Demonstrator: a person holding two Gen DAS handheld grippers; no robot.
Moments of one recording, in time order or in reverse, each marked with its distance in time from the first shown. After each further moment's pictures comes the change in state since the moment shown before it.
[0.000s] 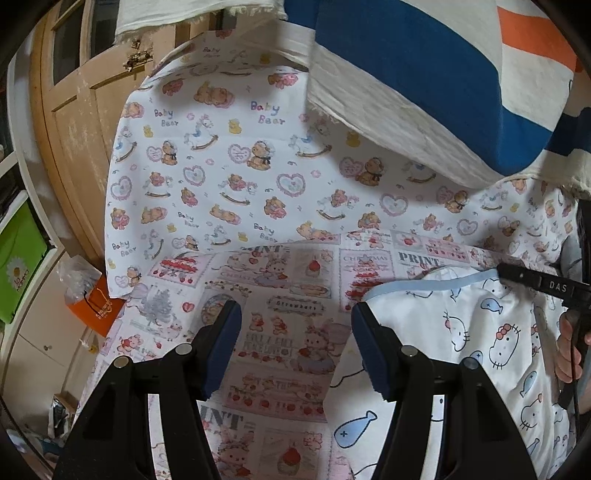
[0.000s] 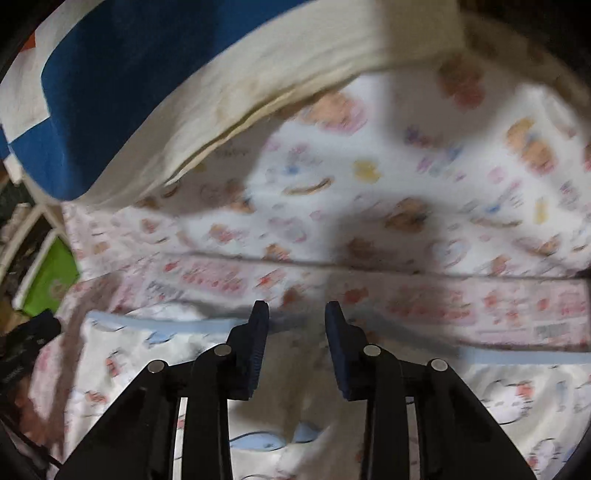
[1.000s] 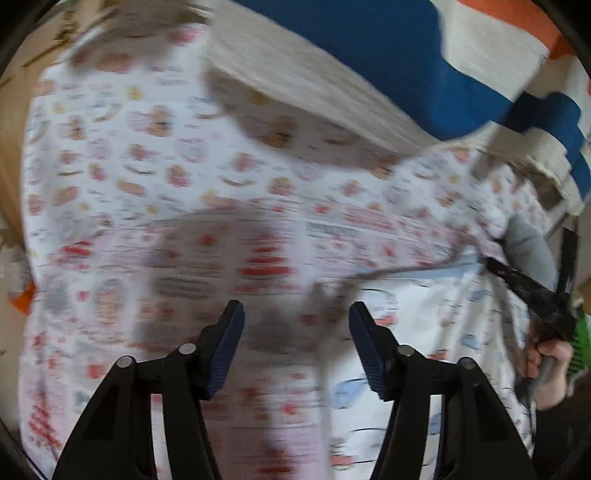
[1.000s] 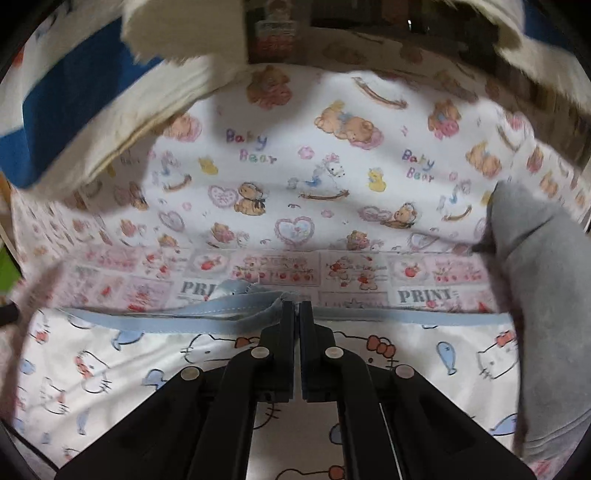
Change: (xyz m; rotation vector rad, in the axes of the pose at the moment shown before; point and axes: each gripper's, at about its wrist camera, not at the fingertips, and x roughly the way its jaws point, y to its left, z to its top) left arm 0.023 -0.047 0.010 0.035 0.174 -0.292; right arm -0.057 -0.064 -0.036 0.056 -0.135 -0.342
